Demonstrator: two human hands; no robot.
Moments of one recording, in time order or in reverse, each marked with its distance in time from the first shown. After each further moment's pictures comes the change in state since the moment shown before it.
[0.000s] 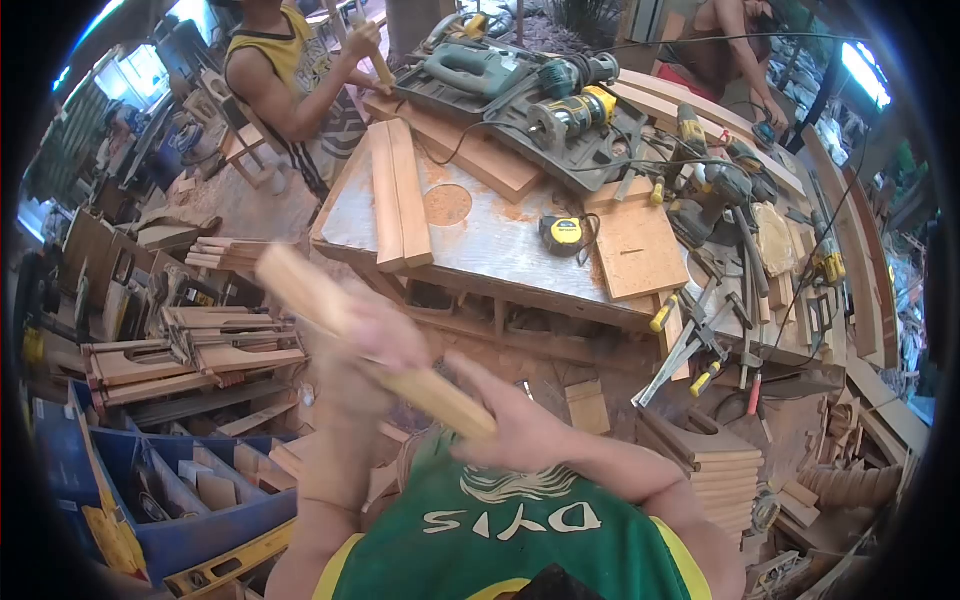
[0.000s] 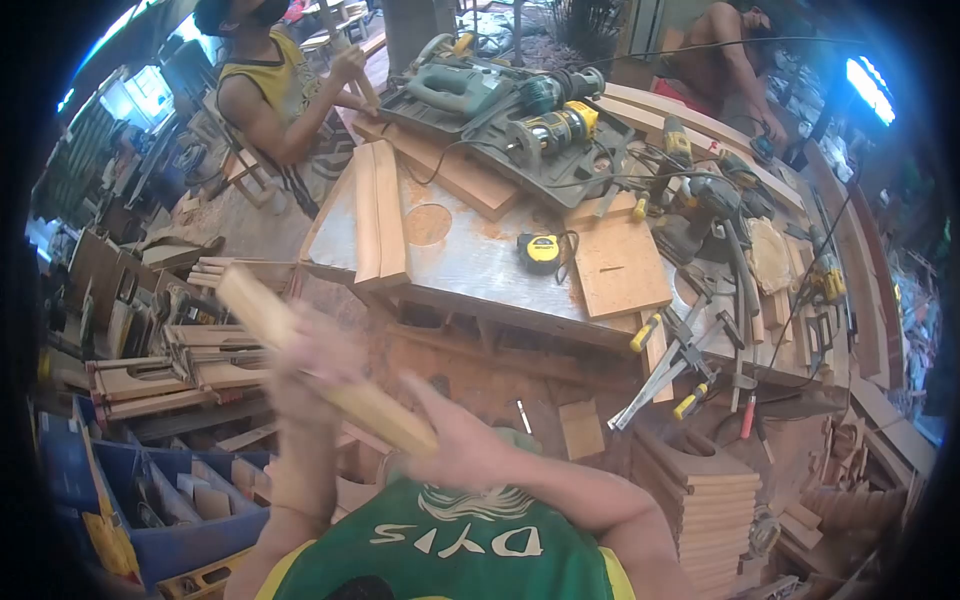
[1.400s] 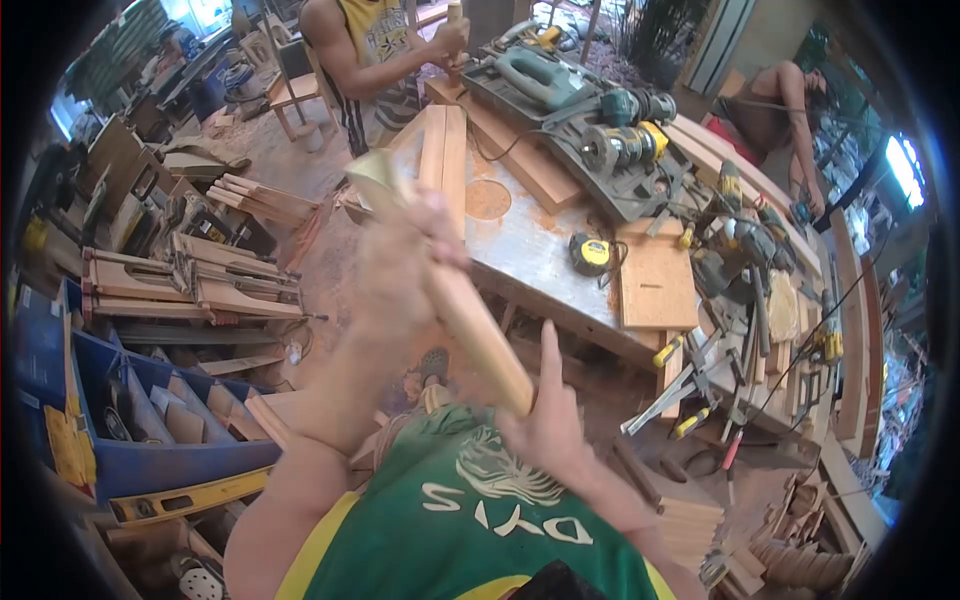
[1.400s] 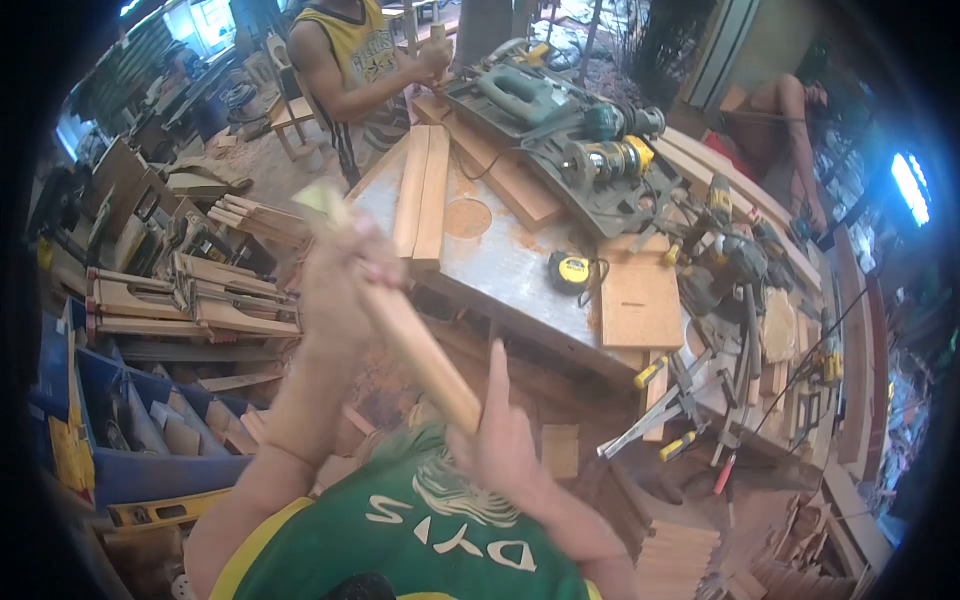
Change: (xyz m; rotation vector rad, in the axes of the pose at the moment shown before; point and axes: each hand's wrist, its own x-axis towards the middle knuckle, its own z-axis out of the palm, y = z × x) left_hand 0.039 -0.017 -0.005 0.282 0.112 0.255; right_hand -0.007 -0.035 -0.022 -0.325 0.162 0.449
